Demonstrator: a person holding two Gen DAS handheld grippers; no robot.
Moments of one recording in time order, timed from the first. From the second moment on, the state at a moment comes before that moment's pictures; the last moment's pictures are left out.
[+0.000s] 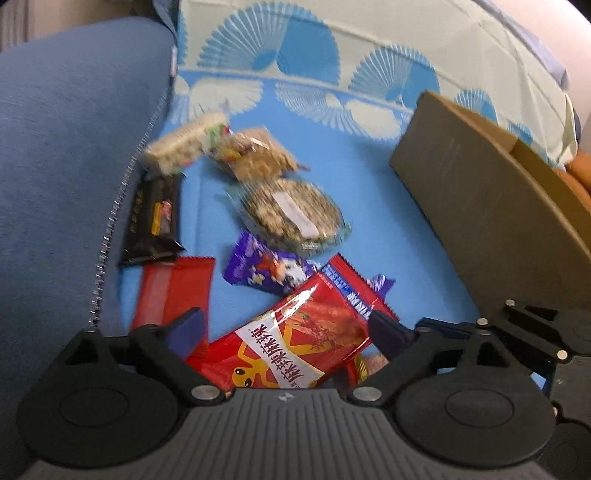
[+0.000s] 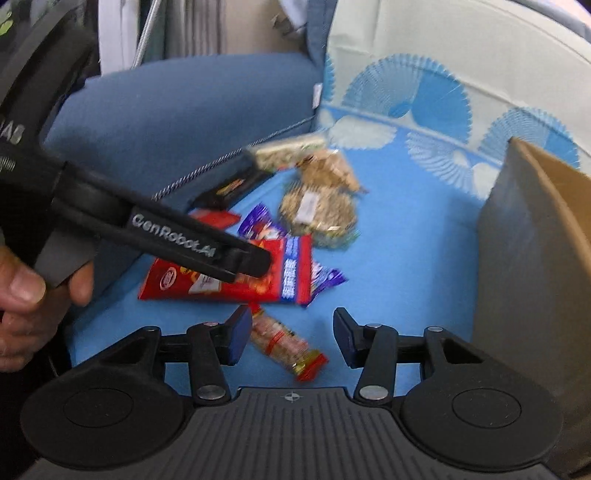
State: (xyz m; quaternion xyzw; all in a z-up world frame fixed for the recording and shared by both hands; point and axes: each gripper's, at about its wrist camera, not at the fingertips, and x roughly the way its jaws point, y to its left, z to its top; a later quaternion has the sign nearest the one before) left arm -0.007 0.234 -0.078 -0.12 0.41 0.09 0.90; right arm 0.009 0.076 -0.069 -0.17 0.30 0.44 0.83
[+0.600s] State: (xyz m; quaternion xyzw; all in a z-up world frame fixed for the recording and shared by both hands) left arm -0.003 0.209 -0.082 -0.04 0.43 0.07 0.90; right arm 0.004 0.071 -0.075 -0.21 0.32 0.42 0.82
